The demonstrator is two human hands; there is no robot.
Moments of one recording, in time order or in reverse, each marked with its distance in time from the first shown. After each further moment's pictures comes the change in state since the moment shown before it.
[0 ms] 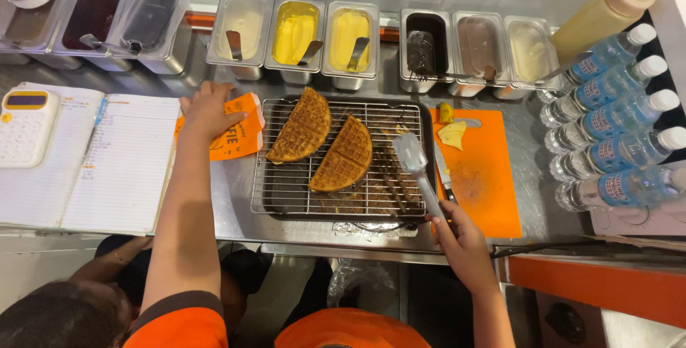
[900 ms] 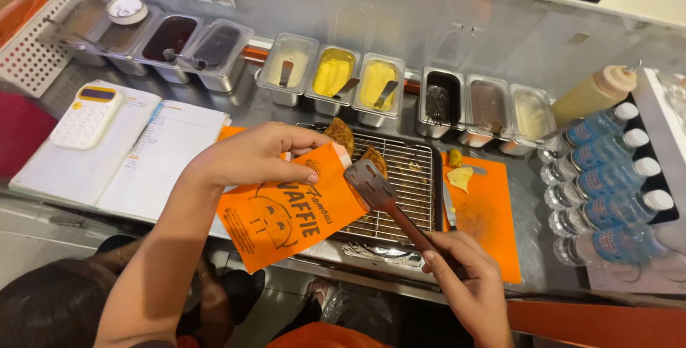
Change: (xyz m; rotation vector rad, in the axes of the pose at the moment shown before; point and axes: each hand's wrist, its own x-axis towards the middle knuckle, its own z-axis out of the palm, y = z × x) left_hand -0.155 0.178 -0.240 -0.913 -0.560 0.377; right_hand -0.064 -0.121 0.014 0.019 -0.087 -0.397
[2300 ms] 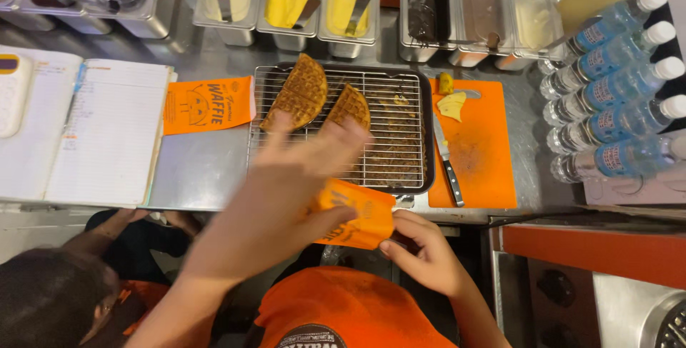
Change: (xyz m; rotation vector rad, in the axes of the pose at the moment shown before) left_hand -0.007 0.004 0.097 0.563 0.305 0.388; right_hand -0.018 0.065 0.020 0.079 -0.376 0.117
